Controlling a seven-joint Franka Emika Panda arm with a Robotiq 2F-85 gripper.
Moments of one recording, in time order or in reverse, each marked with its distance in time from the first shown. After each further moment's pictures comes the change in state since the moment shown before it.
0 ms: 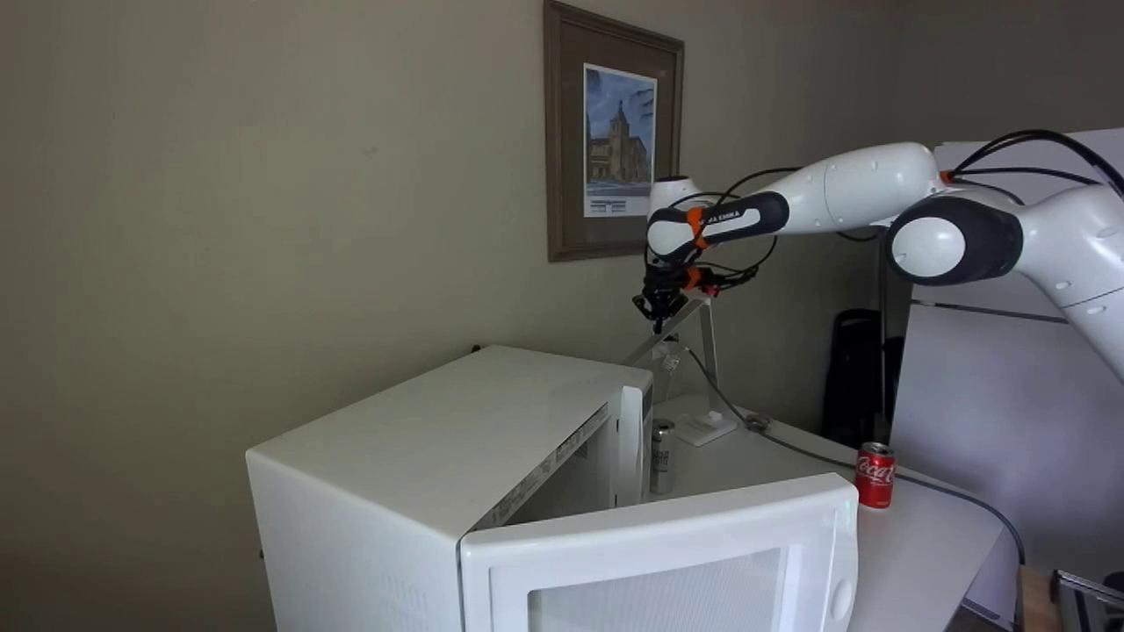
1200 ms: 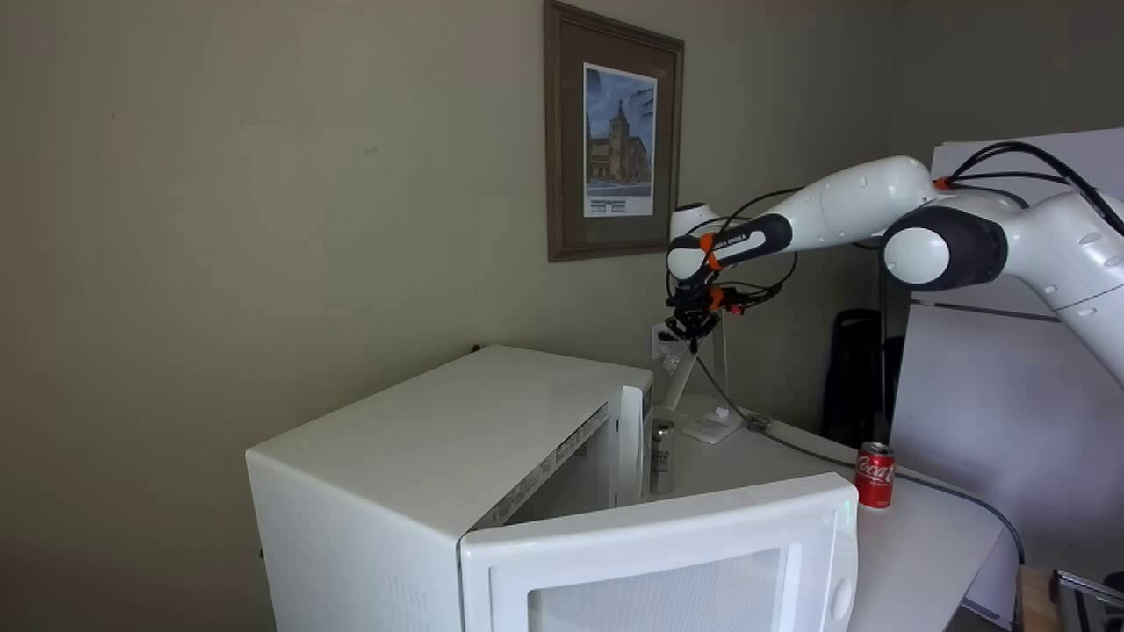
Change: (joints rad) arm -0.045 0.029 -0.084 -0.084 -0.002 0.002 0.043
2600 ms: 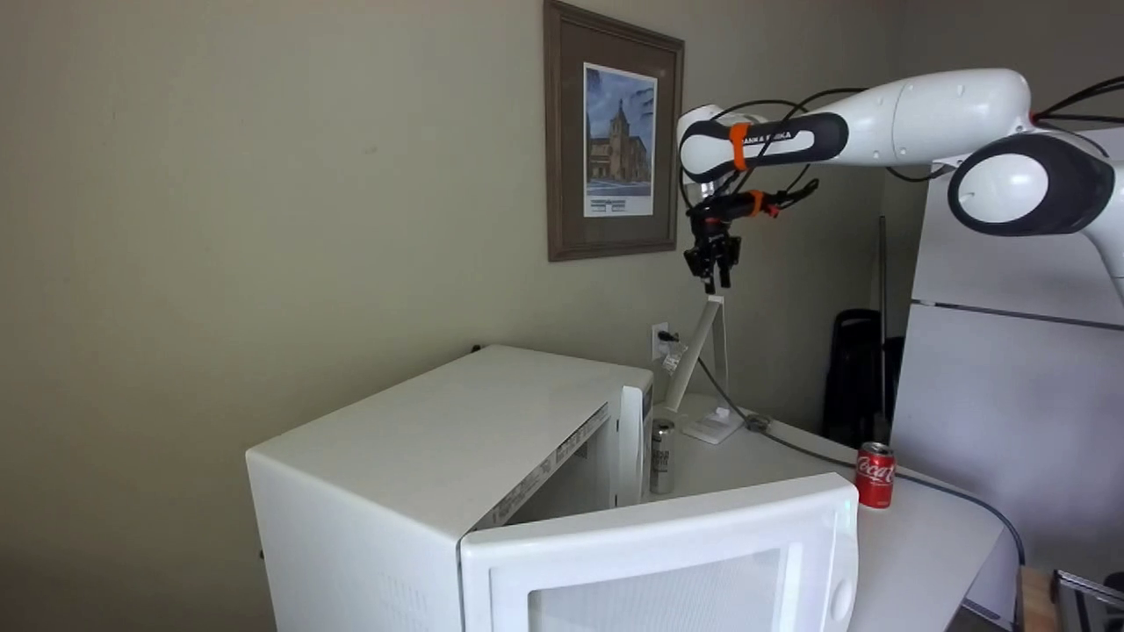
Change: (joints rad) arm 0.050 -0.282 0.078 0.052 -0.072 -0.497 -0.450
